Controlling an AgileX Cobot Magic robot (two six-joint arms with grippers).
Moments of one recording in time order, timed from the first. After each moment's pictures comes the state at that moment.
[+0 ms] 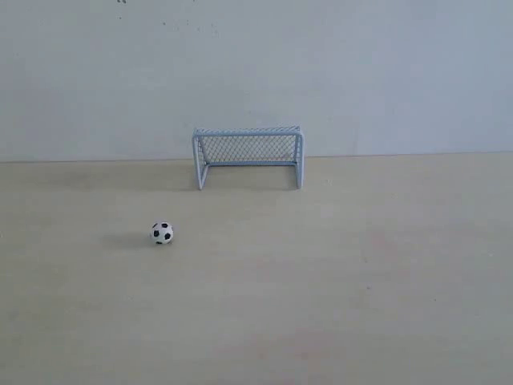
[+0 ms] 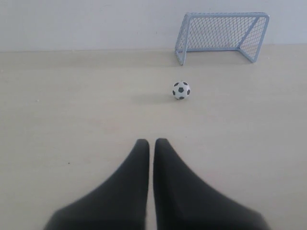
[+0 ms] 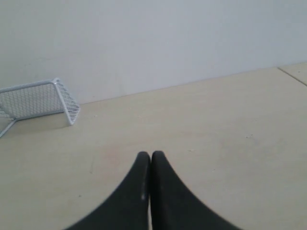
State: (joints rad) left arm -0.04 0.00 0.00 0.02 0.35 -0.06; right arm -0.02 0.00 0.00 0.05 0.20 0.16
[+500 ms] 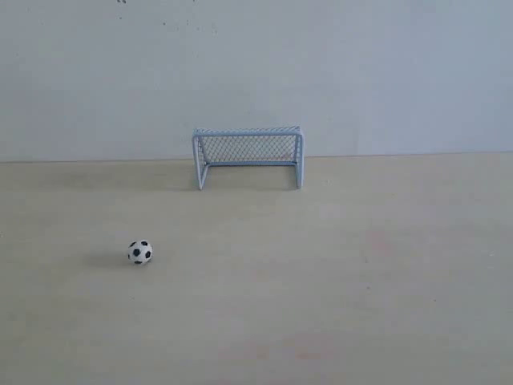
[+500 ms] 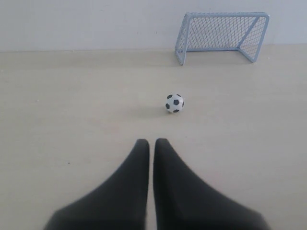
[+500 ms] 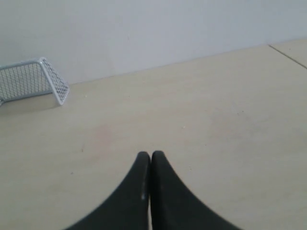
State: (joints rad) left arm -0.04 0.00 0.00 0.02 0.35 -0.06; right arm -0.04 0.00 0.00 0.05 0.28 0.16
